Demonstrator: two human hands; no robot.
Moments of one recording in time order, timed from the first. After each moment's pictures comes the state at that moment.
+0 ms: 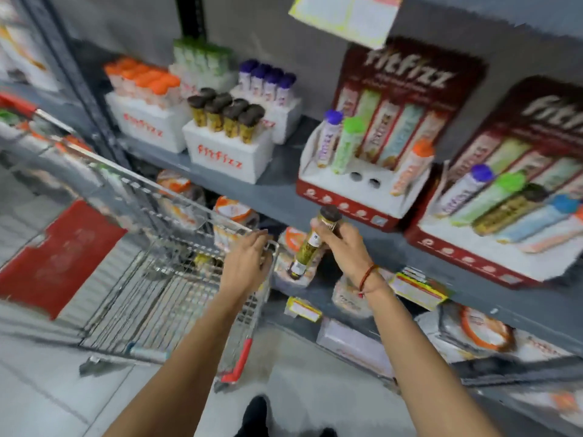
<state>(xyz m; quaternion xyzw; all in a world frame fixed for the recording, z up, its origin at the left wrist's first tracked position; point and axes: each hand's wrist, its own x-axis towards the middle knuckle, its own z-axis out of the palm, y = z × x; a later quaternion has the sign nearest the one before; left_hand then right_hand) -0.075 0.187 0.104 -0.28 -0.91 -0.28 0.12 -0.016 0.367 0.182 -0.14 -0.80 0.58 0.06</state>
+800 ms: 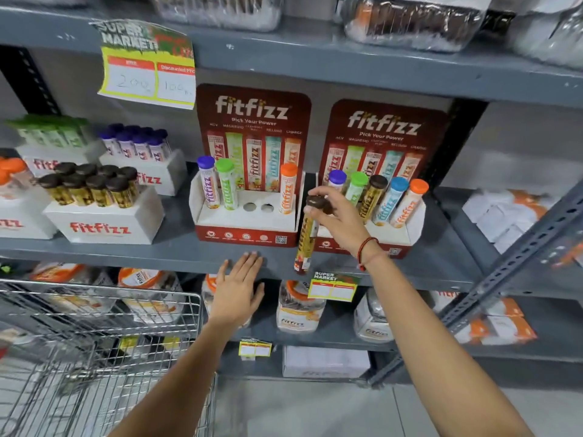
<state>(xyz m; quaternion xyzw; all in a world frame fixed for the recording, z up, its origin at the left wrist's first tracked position) -0.069 0.297 0.100 -0.46 -0.87 -0.15 0.07 0.030 0.491 0.256 -0.14 -0.85 0.46 0.23</state>
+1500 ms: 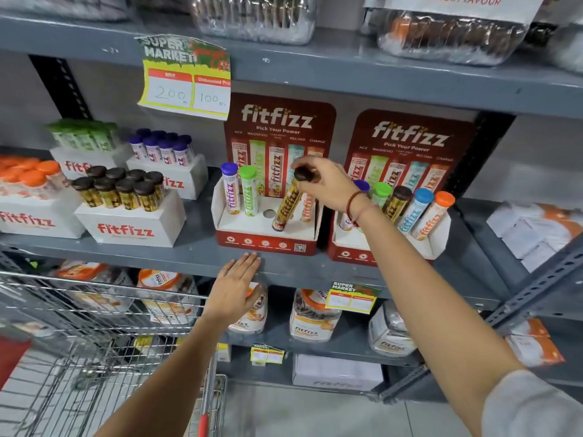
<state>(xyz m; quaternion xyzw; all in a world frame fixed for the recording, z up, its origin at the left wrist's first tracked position) -0.112 0.272 0.097 -0.47 -0.87 -0.11 0.08 -0.045 0.480 0.317 -0.08 -0.93 0.31 0.16</state>
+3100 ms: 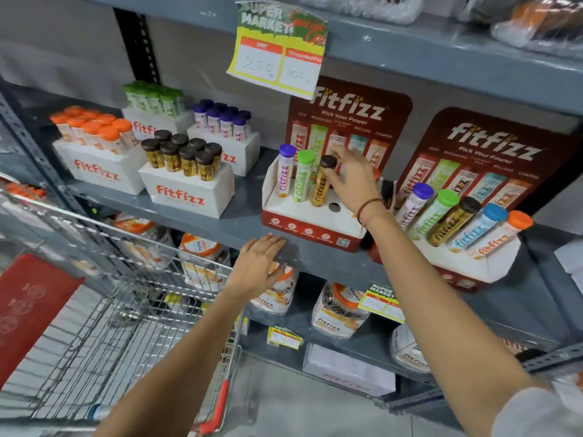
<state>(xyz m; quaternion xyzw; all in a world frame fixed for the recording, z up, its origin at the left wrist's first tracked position) -0.111 0.241 0.118 -0.43 -0.87 -0.21 0.09 -0.093 0.441 0.280 -0.08 -0.95 0.19 0.23</state>
